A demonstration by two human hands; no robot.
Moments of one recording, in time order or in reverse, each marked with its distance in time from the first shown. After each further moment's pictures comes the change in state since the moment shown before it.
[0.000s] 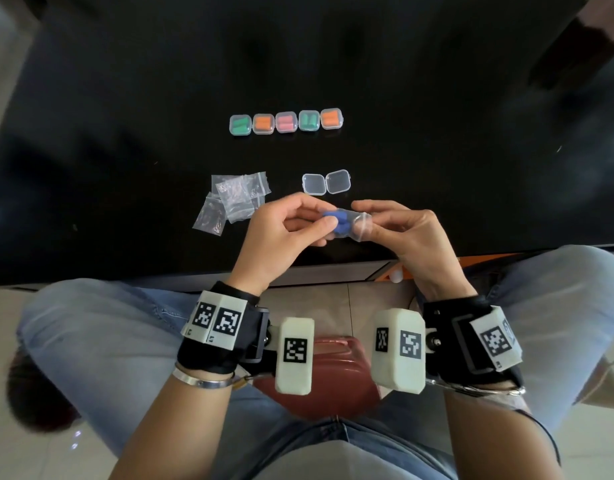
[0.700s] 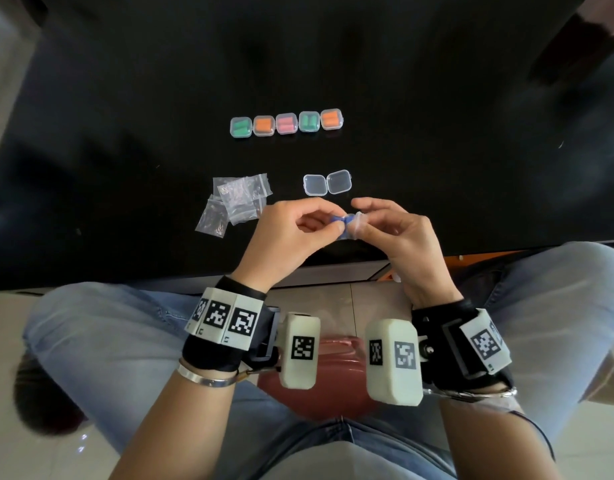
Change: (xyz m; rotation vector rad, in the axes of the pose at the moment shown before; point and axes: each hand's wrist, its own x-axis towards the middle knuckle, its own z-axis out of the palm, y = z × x) left_hand 0.003 0.006 0.002 0.325 -0.038 0.081; right_hand -0.004 0.005 0.016 0.083 0.079 -0.021
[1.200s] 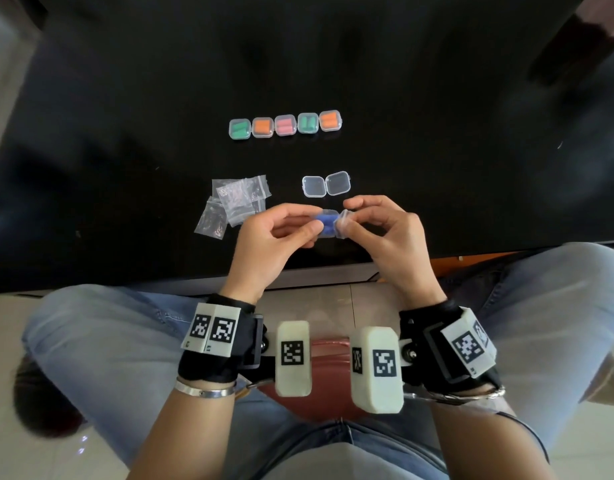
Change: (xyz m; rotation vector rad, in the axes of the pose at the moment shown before) left_hand -0.012 -0.014 -0.003 -0.303 0.119 -0.099; right_hand 0.004 -0.001 0.013 -0.208 0.065 -0.142
